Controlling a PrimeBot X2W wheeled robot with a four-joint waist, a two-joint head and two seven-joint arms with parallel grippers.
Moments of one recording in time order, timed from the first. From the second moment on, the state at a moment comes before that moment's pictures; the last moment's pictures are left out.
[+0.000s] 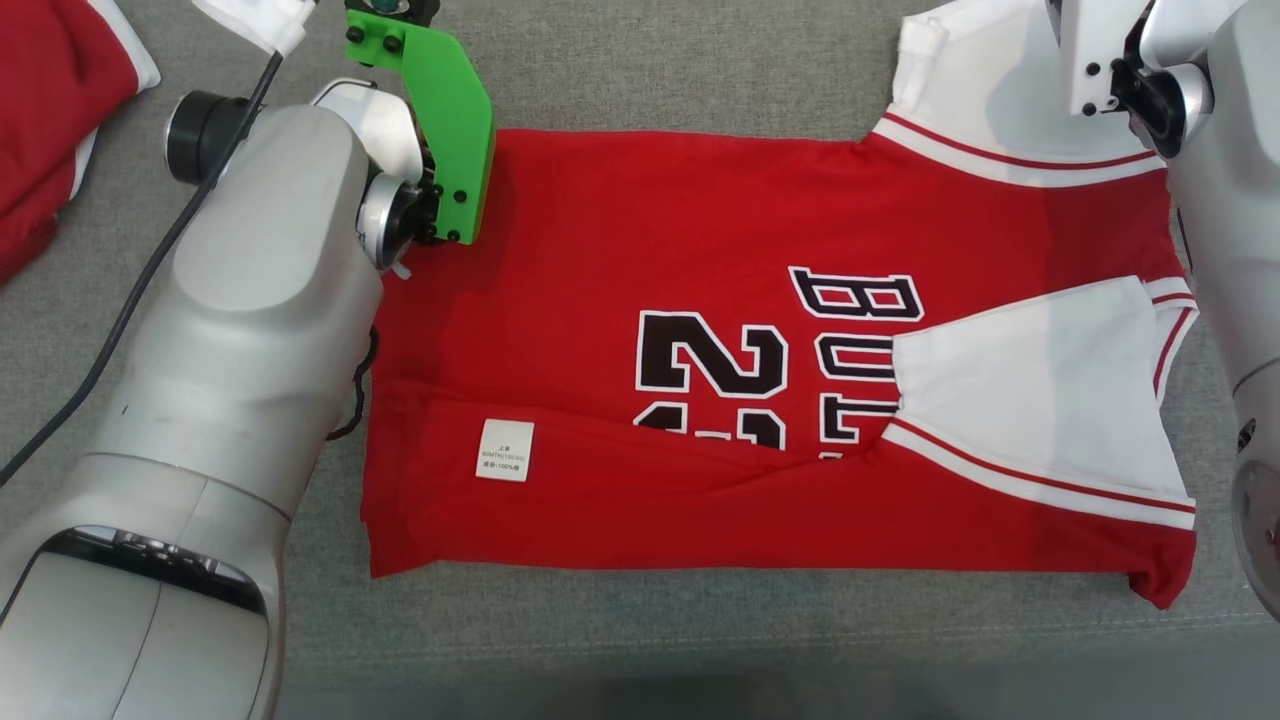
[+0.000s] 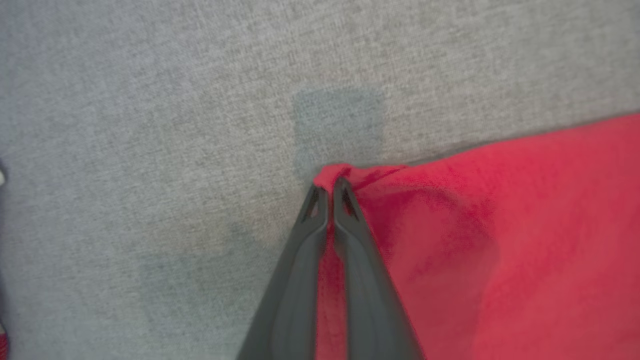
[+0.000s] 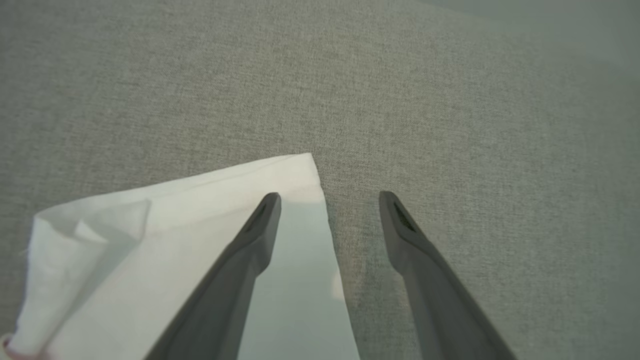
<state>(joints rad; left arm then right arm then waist) -1.19 0.10 -0.59 0.94 -0.48 -0.02 0.78 -1.28 -0.21 0.04 1.09 -0.02 0.13 0.44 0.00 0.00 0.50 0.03</state>
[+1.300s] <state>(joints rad) -1.23 0.06 -0.65 0.98 -0.50 -0.02 0.69 -1.35 -0.29 0.17 1.22 0.12 0.13 0.43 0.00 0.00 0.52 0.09</state>
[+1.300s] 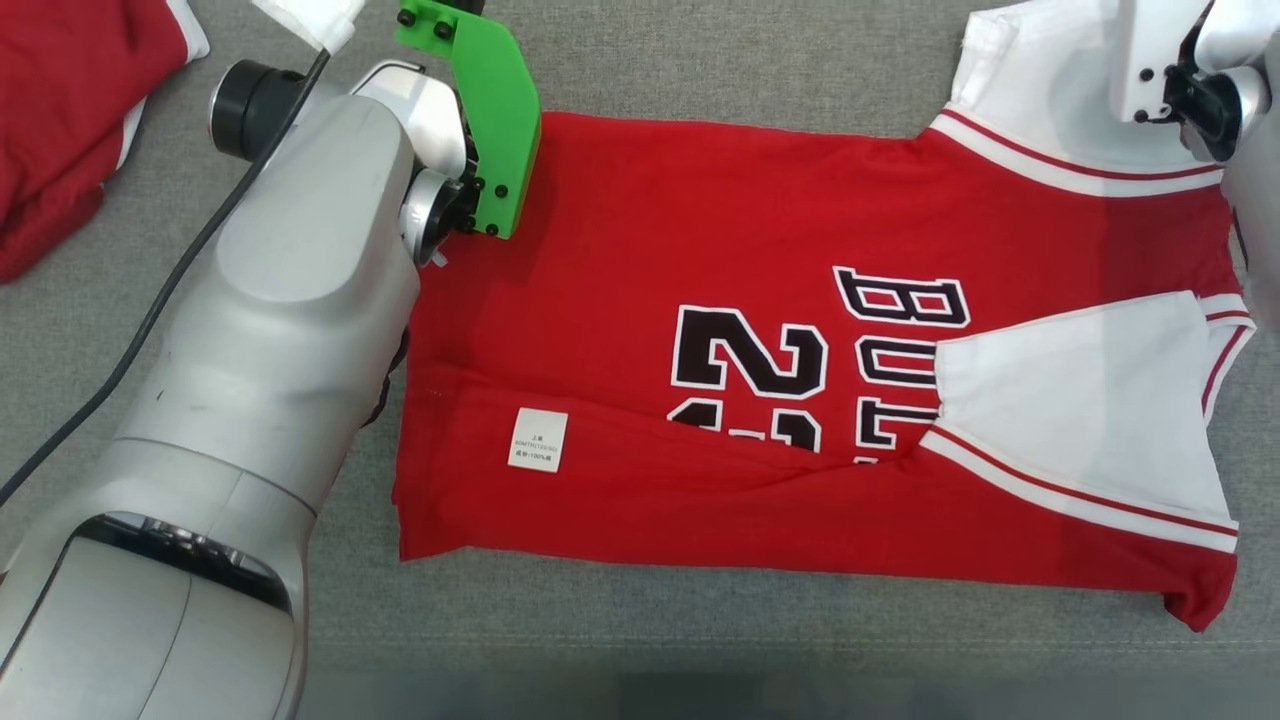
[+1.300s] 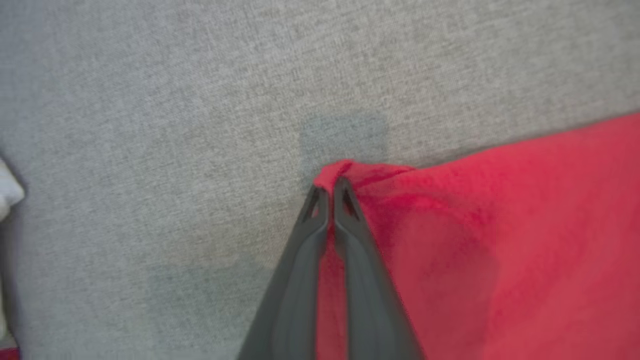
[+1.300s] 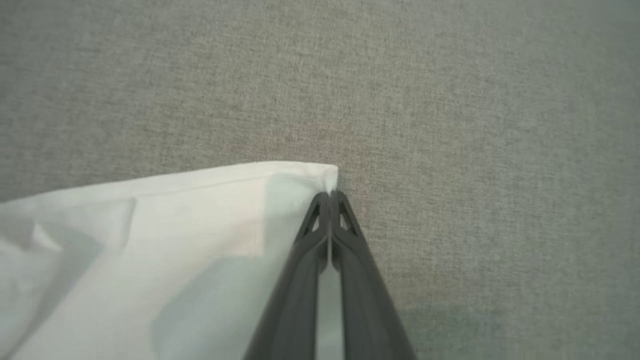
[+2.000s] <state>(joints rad) -1.08 0.09 -0.65 0.97 -0.51 -0.01 0.38 -1.08 -0.41 0.48 0.82 0.51 0.13 0.23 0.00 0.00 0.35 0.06</state>
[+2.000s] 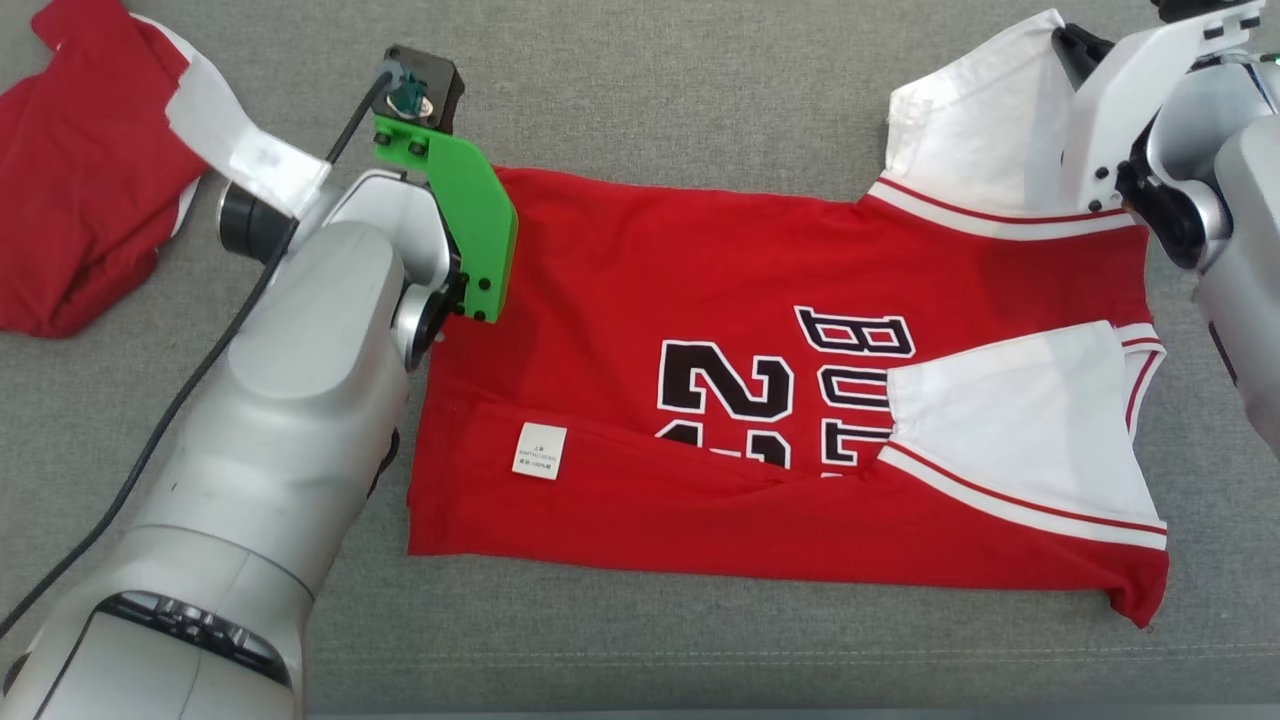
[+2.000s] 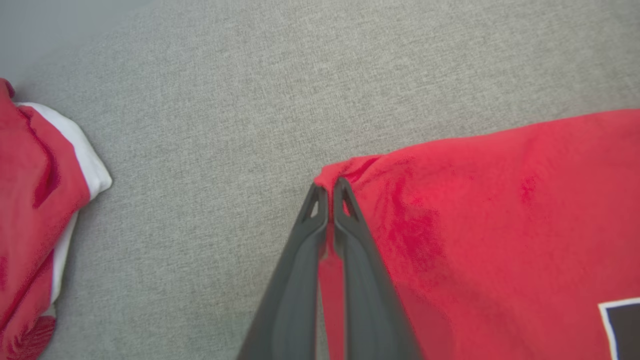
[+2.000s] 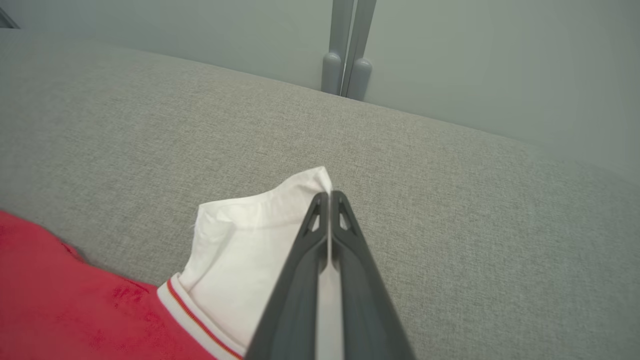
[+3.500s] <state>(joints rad) -0.55 0.36 -0.77 0.61 -0.41 0.06 0.04 -0.07 -0.64 0.25 -0.30 0.72 0.13 0.68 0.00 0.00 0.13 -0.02</state>
